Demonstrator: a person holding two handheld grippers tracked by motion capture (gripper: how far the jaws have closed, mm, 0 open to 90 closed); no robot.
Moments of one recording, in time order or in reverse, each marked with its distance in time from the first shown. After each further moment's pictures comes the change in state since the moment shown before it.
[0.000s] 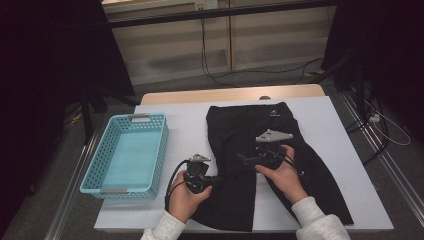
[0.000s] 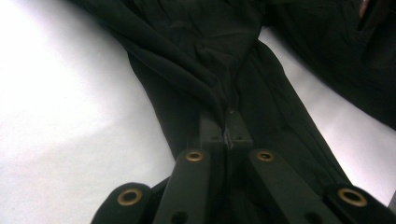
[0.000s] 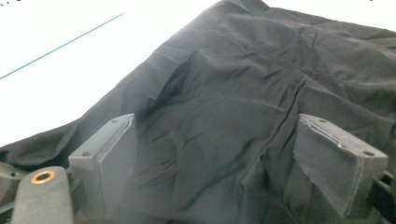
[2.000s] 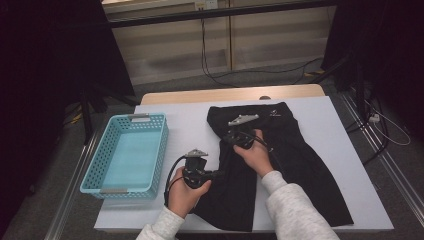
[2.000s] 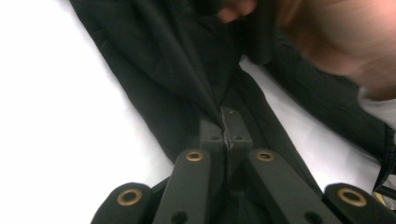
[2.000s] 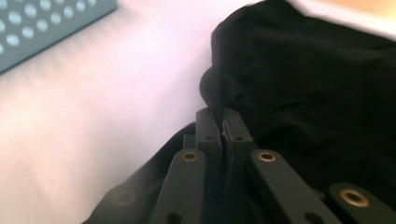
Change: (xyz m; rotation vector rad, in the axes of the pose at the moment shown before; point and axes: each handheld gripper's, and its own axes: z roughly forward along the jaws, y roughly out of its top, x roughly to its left) left arm 0.007 0.010 0.000 -0.087 -0.086 -0.016; right arm 0.002 0.042 0.086 0.090 0.041 -0.032
